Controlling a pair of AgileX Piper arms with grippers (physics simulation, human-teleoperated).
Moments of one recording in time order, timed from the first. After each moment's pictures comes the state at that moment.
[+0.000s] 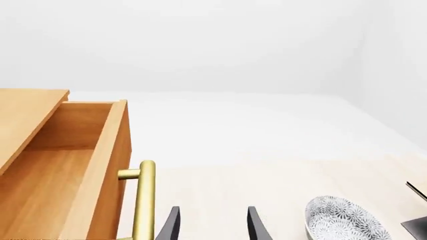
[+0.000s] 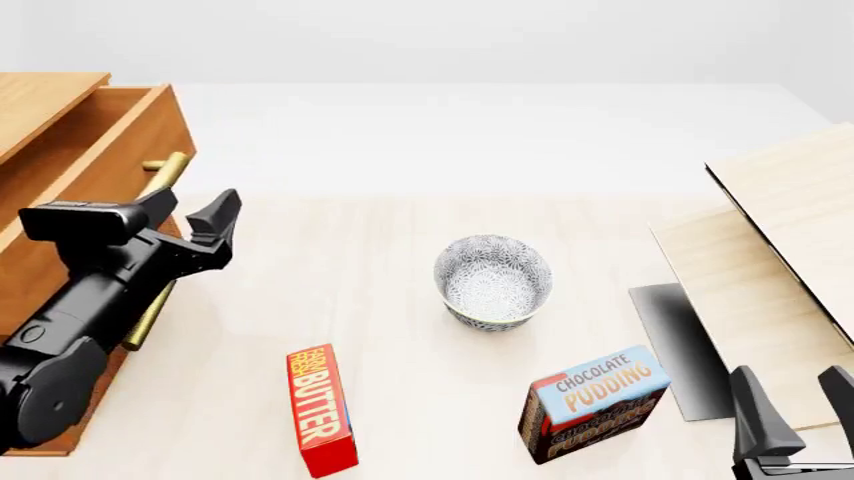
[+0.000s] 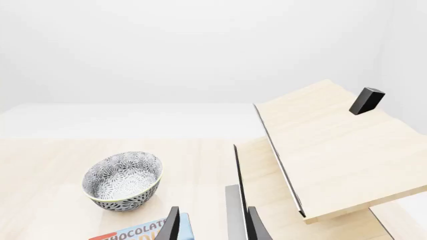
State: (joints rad) left arm -0.19 1.12 -0.50 -0.54 -0.11; right arm 0.00 0.02 0.00 -0.01 0.00
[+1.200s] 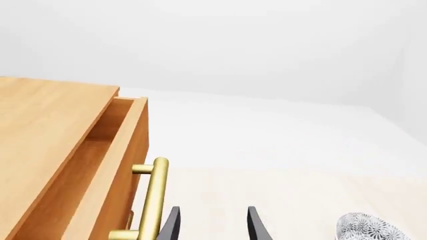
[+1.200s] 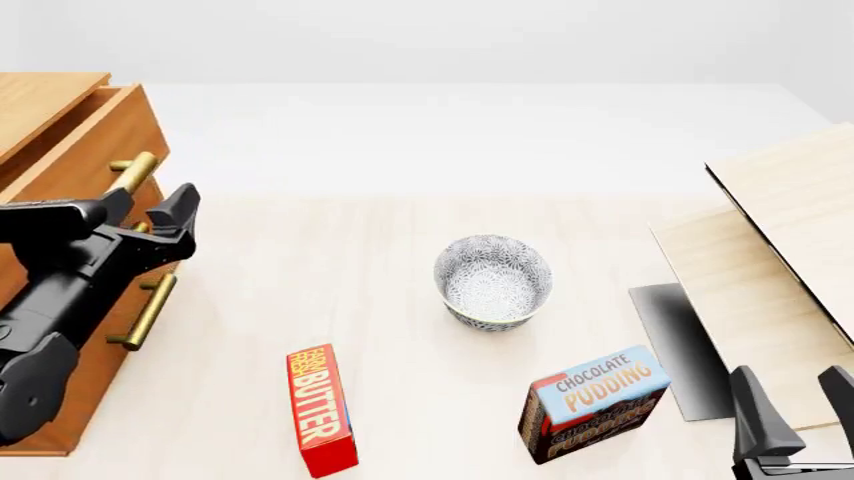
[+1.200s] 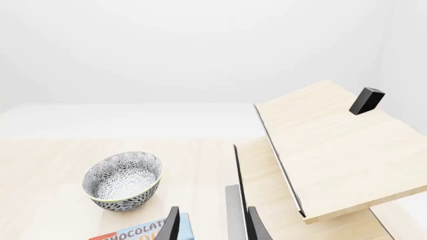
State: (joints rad) left arm -0.07 1.10 -0.50 -0.52 -0.13; right arm 0.00 0.02 0.00 -0.01 0.00
